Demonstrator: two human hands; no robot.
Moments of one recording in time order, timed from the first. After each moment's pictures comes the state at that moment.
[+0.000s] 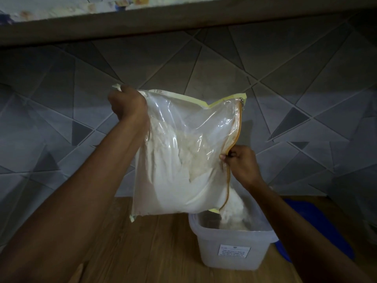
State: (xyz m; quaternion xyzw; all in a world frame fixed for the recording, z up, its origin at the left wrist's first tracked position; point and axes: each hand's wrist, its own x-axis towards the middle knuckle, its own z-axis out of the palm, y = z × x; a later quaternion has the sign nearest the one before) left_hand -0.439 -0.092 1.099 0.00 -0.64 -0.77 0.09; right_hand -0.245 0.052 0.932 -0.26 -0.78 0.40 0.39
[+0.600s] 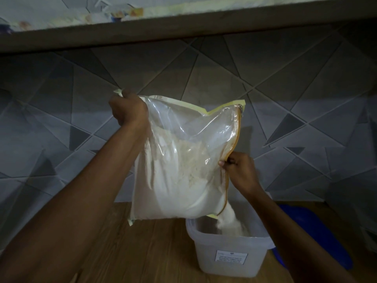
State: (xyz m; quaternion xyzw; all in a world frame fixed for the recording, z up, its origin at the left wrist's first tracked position) left_hand -0.429 -0.083 1.098 0.00 -0.63 -0.77 0.12; right_hand -0.243 0.062 0.920 -0.27 -0.80 0.36 0.39
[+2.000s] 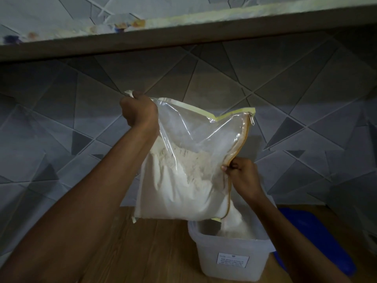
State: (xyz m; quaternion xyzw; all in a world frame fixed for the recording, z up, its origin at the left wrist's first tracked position) left_hand -0.413 -0.074 1.103 -0.04 -0.68 -0.72 0.13; right_hand -0.237 0.058 0.917 -0.28 -0.79 0.35 0.41
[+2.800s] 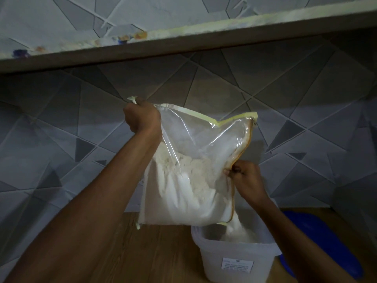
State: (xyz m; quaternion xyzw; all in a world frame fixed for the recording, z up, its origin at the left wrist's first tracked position) left_hand -0.406 -0.080 1.106 -0.06 -0.68 -0.72 0.14; right_hand -0.233 0.057 0.918 -0.25 -0.79 0.36 0.42
